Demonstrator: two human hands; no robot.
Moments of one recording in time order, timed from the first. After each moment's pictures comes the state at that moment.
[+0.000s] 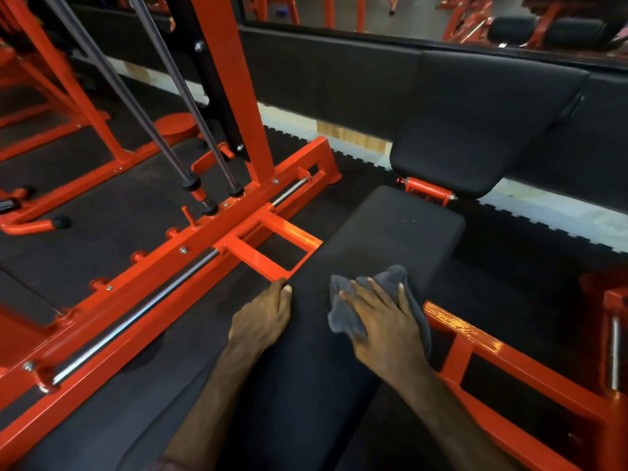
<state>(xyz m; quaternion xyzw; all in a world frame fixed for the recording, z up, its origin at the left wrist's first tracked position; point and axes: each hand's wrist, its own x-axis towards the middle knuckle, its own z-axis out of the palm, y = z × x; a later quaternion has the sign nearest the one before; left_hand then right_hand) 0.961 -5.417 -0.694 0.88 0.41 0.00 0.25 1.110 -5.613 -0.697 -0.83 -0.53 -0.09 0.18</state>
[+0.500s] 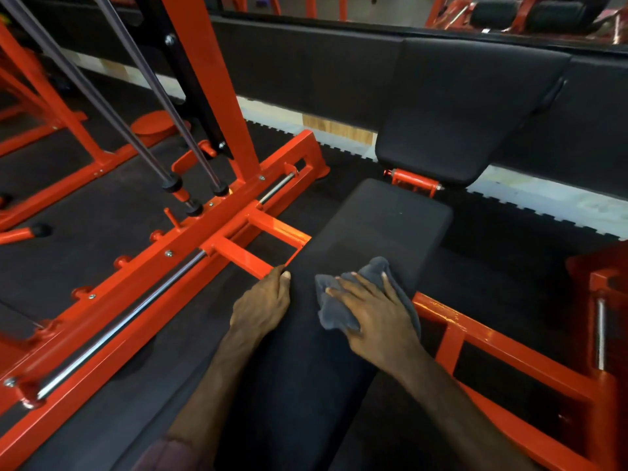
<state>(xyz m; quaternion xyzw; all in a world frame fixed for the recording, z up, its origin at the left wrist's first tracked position) 0.997 -5.409 -0.692 0.88 0.40 0.00 0.26 1.128 -5.609 -0.701 -0.81 -0.55 -0.07 0.19</state>
